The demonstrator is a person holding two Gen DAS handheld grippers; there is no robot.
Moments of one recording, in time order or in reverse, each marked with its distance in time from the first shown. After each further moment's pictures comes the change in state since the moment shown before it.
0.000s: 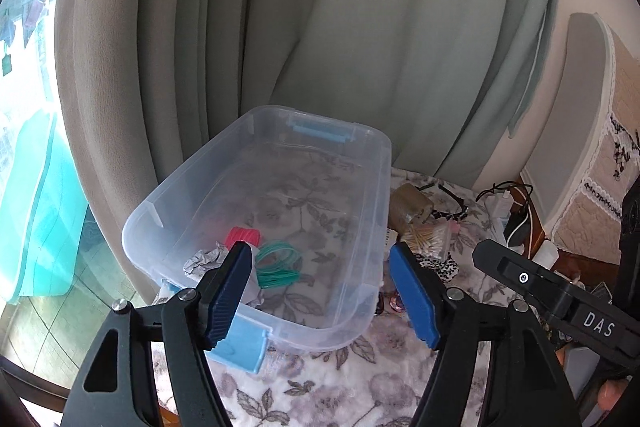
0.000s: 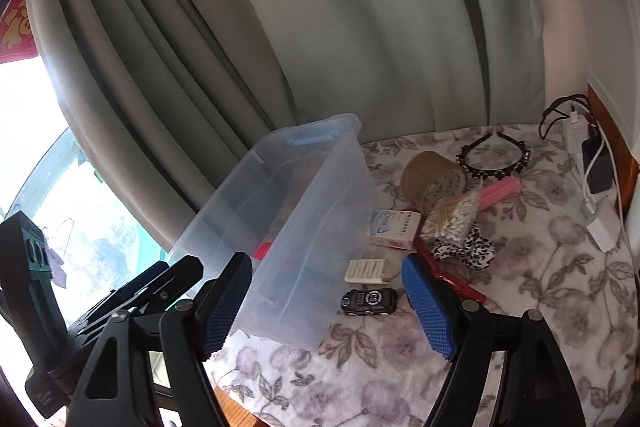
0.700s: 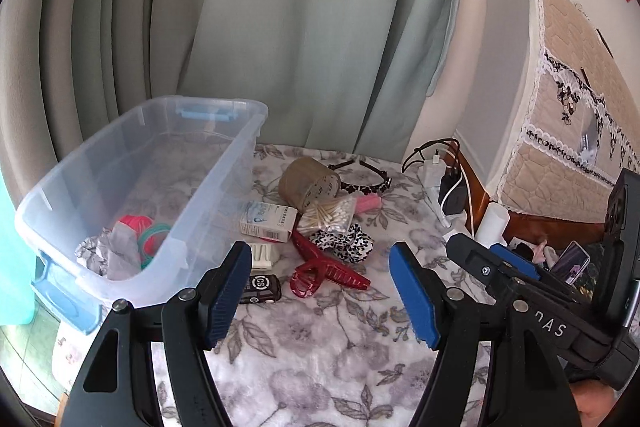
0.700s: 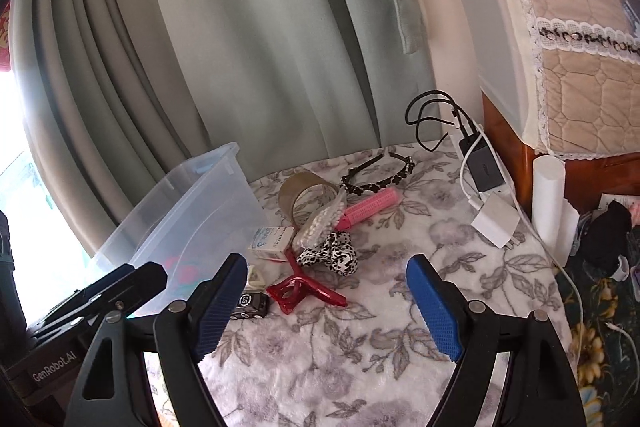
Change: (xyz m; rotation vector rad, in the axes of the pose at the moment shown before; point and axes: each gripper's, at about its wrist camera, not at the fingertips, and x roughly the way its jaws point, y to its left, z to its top) left arm 0.031 -0.090 -0.050 0.091 -0.006 -0.155; right arm -0.026 -0.100 -0.036 0.009 -0.174 -0.175
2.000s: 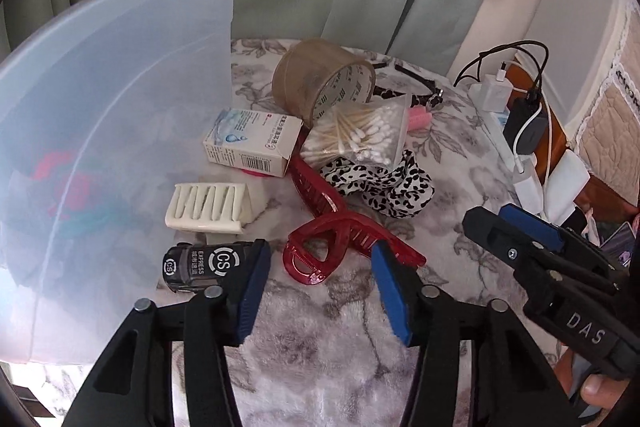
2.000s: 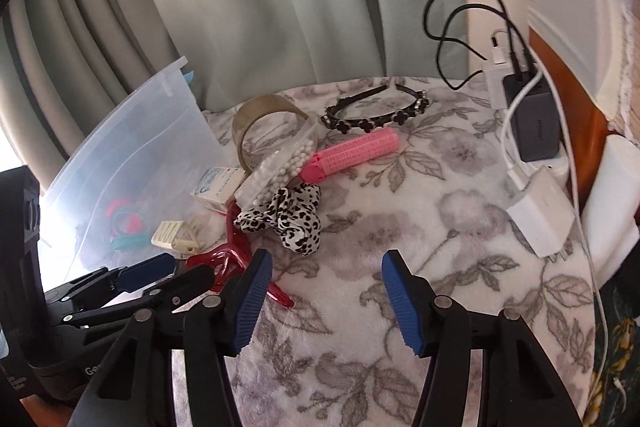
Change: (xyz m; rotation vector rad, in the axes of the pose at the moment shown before) left arm 0.139 0.007 -0.021 -0.040 0.337 0.062; right arm 0.122 -0.029 -0.002 -0.131 0.281 0.055
